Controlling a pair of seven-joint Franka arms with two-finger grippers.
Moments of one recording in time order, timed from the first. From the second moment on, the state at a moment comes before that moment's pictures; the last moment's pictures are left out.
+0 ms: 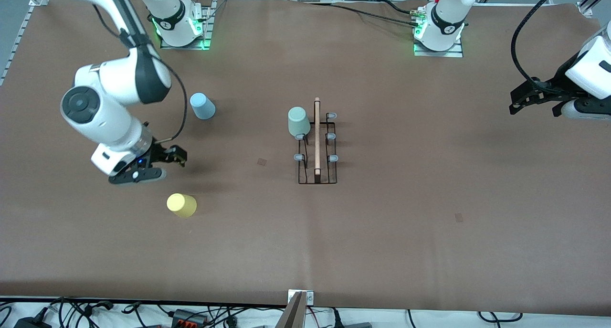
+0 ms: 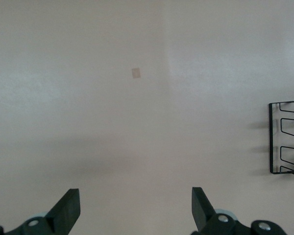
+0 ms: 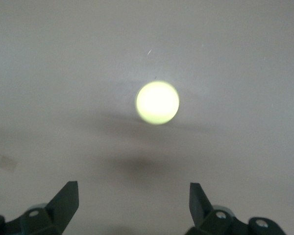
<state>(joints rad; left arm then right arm) 0.00 0.00 -0.04 -1.62 -0.01 1.64 -0.01 0.10 0.36 0.10 -1.79 -0.05 2.22 0.03</state>
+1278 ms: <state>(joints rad) 0.00 0.00 -0.04 -1.62 -0.01 1.64 -0.01 0.10 0.68 0.08 -1.60 -0.05 2.35 -0.04</state>
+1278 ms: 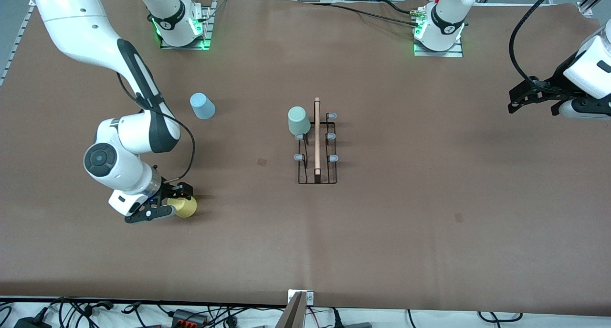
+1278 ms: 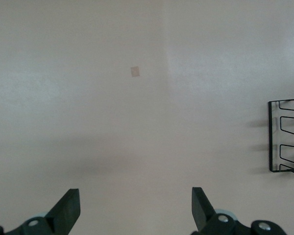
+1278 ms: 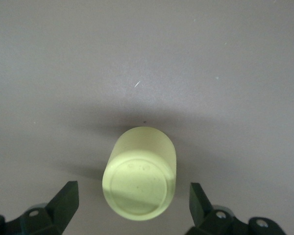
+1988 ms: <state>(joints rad) -0.01 0.00 -0.04 -1.62 -0.01 1.64 -0.01 0.10 0.70 0.08 -1.60 -0.05 2.37 -0.04</state>
